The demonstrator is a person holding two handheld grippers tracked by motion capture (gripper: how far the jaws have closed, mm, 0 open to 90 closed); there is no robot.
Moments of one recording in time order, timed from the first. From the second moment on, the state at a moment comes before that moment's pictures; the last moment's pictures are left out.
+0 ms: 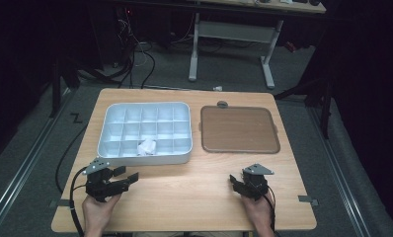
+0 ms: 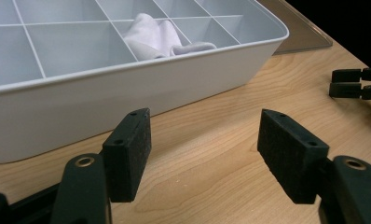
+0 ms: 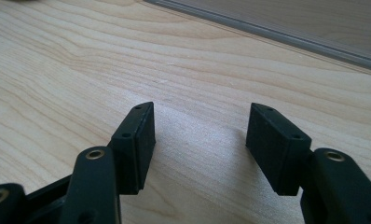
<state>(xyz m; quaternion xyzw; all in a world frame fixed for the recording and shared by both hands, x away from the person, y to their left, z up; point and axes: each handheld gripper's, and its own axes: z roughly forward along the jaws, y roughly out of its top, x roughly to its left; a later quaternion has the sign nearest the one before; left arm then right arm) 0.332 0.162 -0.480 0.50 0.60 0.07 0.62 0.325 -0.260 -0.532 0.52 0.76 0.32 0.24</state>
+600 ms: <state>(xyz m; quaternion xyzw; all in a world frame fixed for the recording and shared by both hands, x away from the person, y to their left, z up) 0.336 0.135 -0.496 0.54 0.59 0.08 0.60 0.325 -0.260 -0.532 0.52 0.76 0.32 0.24</state>
